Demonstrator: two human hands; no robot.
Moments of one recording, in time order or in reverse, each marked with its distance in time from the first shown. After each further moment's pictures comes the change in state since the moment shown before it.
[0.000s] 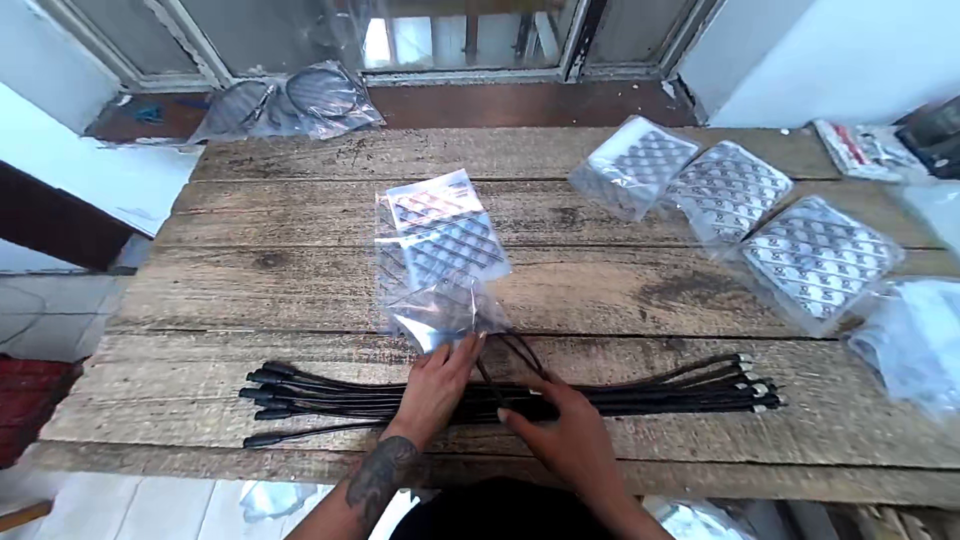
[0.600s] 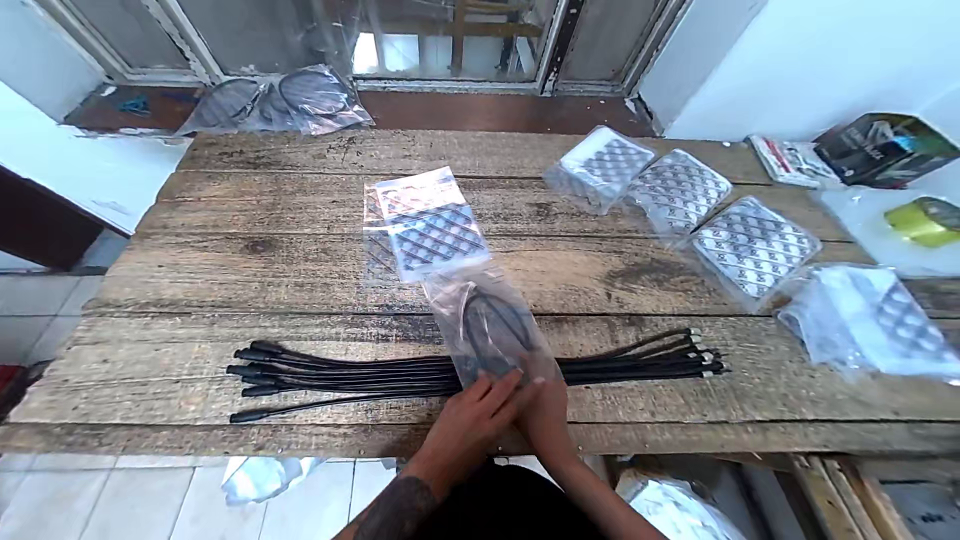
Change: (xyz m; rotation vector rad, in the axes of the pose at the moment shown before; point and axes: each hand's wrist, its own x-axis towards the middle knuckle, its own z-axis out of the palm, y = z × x) left_hand -0.036 0.092 -0.029 -0.392 0.017 0.091; right_hand -0.014 0.006 0.032 -0.015 0.281 -0.010
